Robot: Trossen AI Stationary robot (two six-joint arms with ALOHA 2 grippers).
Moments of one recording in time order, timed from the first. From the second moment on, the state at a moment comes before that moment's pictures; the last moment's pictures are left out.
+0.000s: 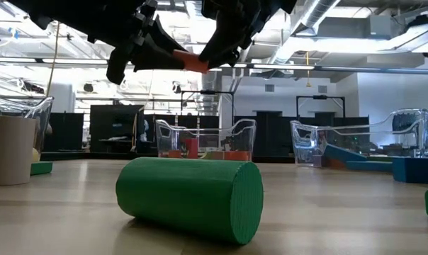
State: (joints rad) left arm -0.22 1.28 0.62 0.41 -0.63 0.85; right arm -0.10 1.79 1.54 -0.54 -0.21 -0.10
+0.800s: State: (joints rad) left arm -0.41 1.07 0.98 -0.76 -0.75 0.13; right arm -0.14 1.79 1.54 -0.81 -0.20 -0.13
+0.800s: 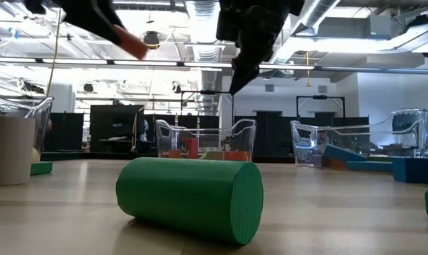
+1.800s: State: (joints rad) left arm -0.71 1.07 1.16 -1.34 -0.20 -0.74; right arm -0.01 1.79 1.44 -0.82 -0.20 -0.03
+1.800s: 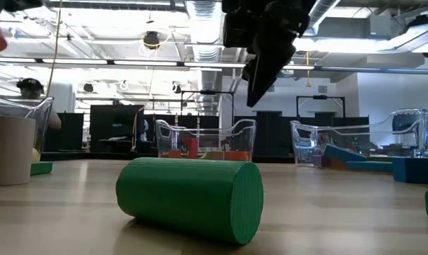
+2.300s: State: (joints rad) left arm -0.75 1.11 0.98 -1.31 -0.09 -0.93; right arm 0.12 1.79 1.43 -0.81 -0.19 -0.02
